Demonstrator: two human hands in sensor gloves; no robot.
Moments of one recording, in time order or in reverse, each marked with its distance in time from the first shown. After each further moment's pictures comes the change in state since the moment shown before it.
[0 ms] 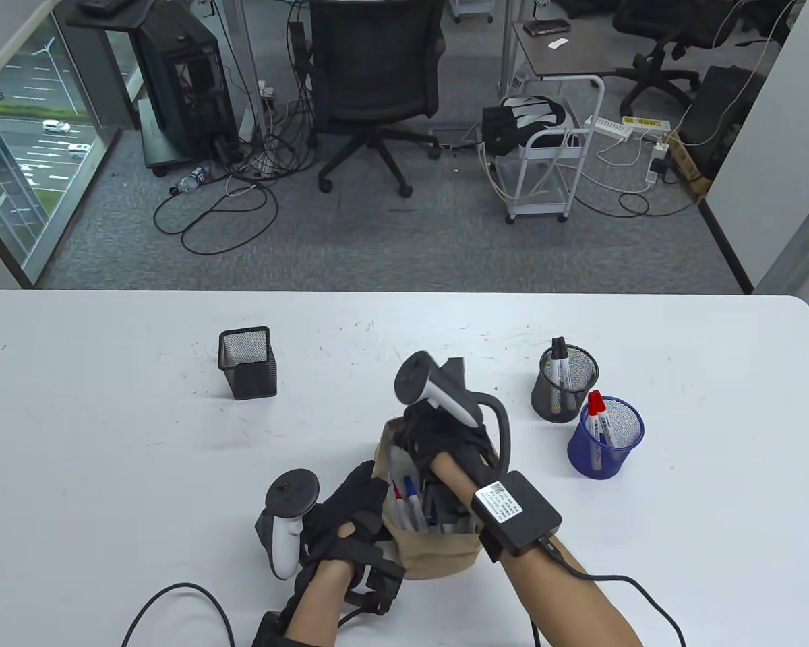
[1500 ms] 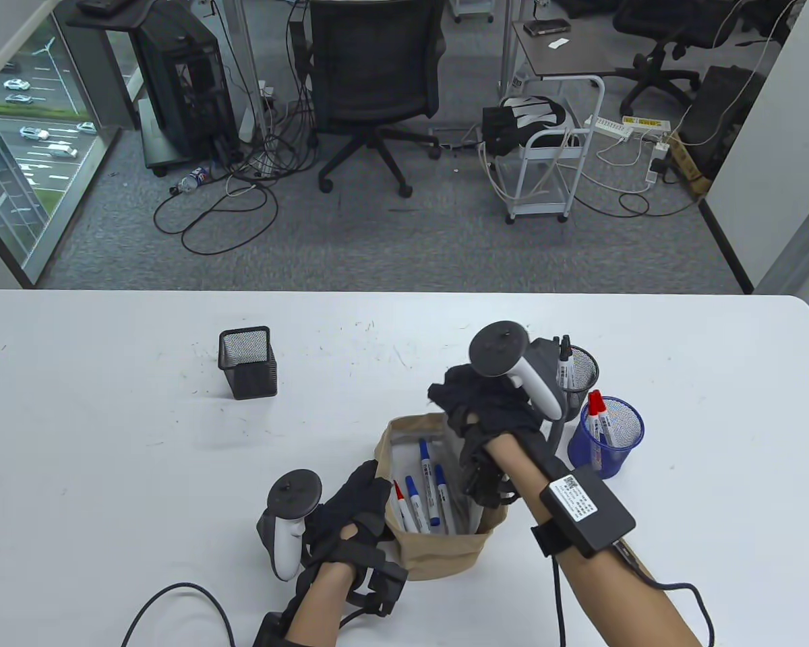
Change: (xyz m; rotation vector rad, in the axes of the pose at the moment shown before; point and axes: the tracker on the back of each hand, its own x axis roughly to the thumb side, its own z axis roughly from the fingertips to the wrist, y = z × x) left_hand 0.001 -0.002 0.000 0.001 -0.020 -0.011; right_hand -0.028 -0.028 0.021 0.047 -0.117 -0.214
